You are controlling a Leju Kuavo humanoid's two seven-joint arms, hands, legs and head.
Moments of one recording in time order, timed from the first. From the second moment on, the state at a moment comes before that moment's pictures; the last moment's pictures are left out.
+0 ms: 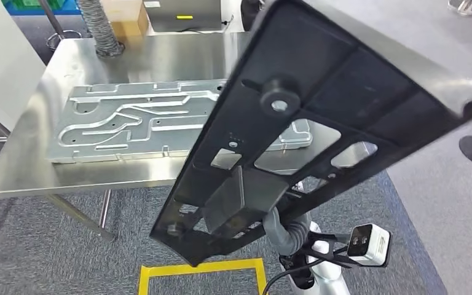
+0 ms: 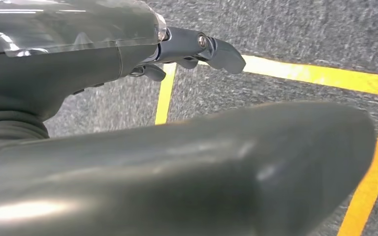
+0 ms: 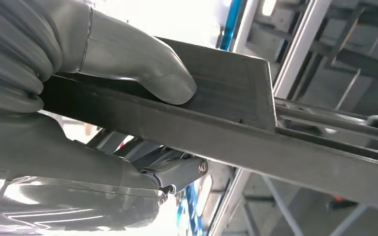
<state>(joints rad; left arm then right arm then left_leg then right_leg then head) -0.09 -0.04 1.25 -0.22 -0.92 -0.01 -0.24 -0.10 0.17 0.29 -1.78 -0.17 0.61 -0.70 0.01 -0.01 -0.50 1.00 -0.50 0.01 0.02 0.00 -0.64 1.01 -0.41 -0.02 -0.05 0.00</state>
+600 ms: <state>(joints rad) -0.09 -0.03 1.25 -0.22 -0.92 0.02 -0.23 -0.11 0.18 0.28 -1.79 -0.18 0.60 -0.70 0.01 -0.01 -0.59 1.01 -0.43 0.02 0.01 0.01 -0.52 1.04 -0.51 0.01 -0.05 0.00</state>
